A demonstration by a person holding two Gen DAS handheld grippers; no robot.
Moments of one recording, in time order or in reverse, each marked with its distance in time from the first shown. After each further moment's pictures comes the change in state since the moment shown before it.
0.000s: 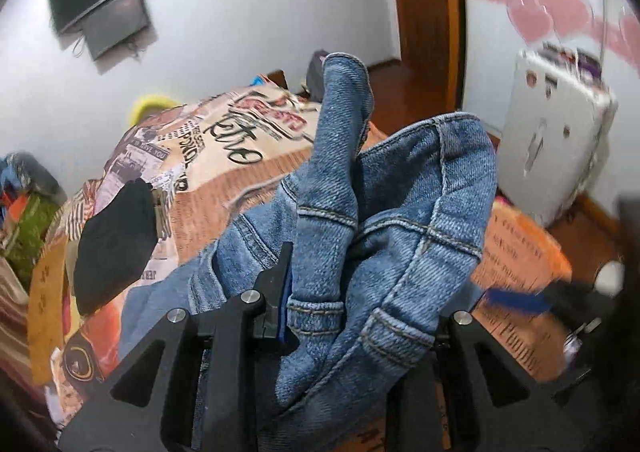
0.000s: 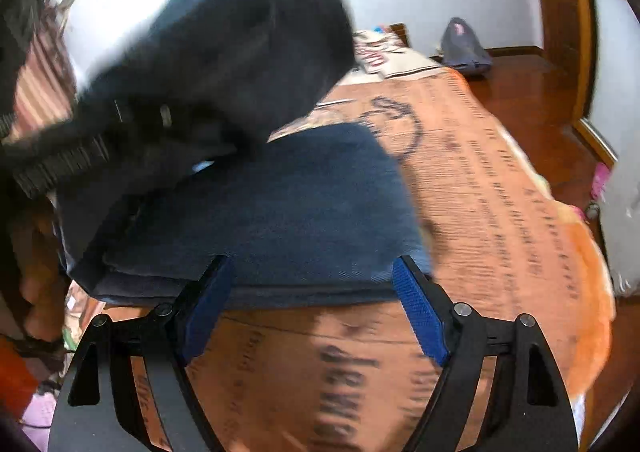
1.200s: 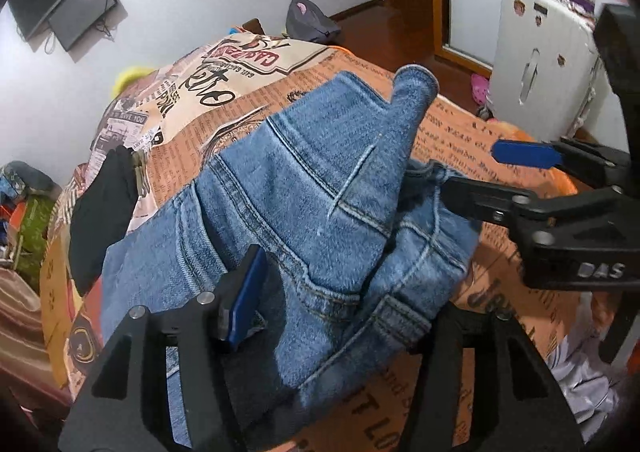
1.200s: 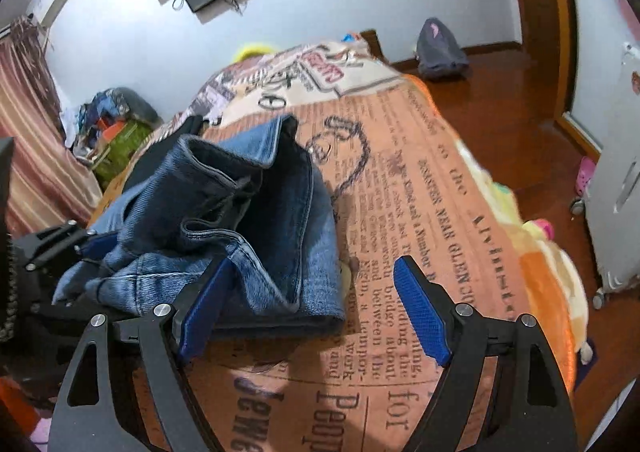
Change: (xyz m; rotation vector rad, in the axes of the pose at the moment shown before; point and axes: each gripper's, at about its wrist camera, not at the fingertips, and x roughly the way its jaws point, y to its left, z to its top) left arm 0.013 -0.032 -0.032 0.095 0.197 -0.011; right arm 0.005 -0.042 0.026 0.041 -0.005 -0.022
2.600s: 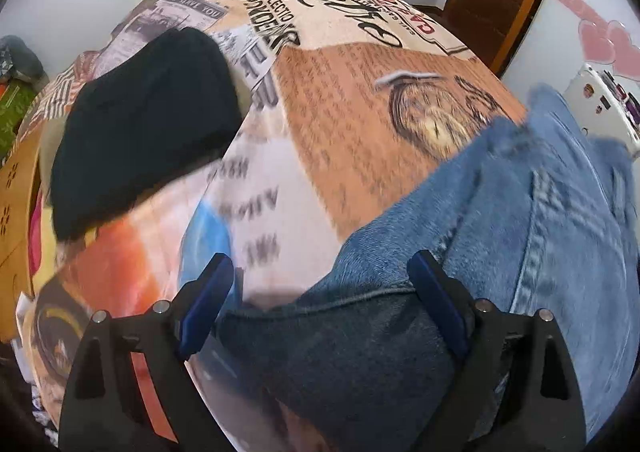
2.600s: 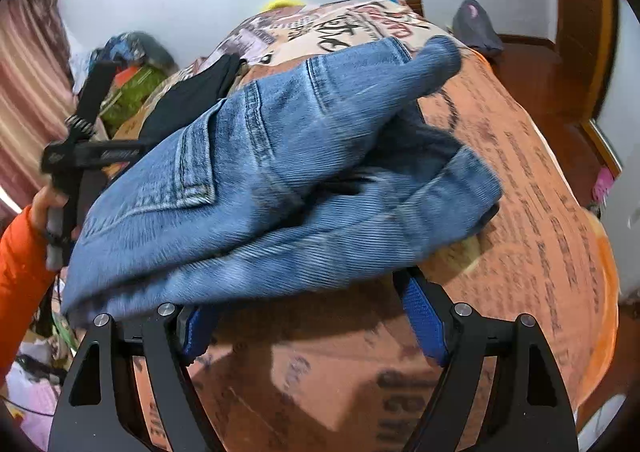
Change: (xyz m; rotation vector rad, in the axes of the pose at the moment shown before) left arm 0.082 0.239 -0.064 -0.339 0.094 -0.155; right arm 0.046 0.088 -0.007 -0.126 0.142 -0.001
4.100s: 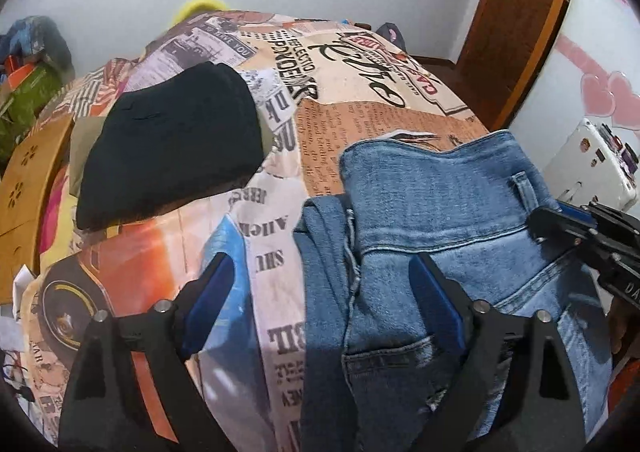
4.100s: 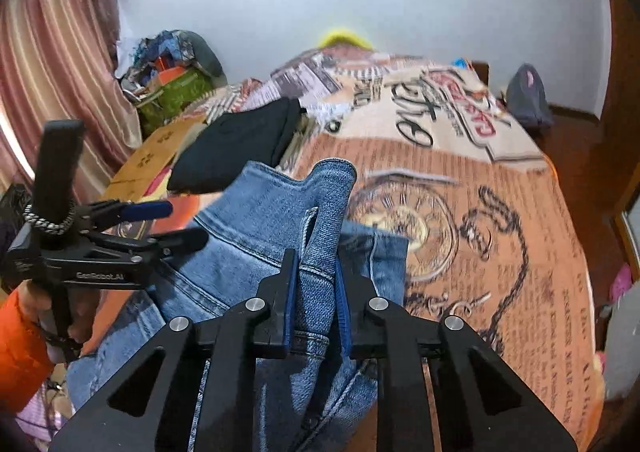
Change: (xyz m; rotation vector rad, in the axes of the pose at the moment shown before) left arm -0.042 0.001 0.003 -0.114 -0.171 0.008; right arm 0.018 0.051 0.081 -0.184 -0.116 0.089
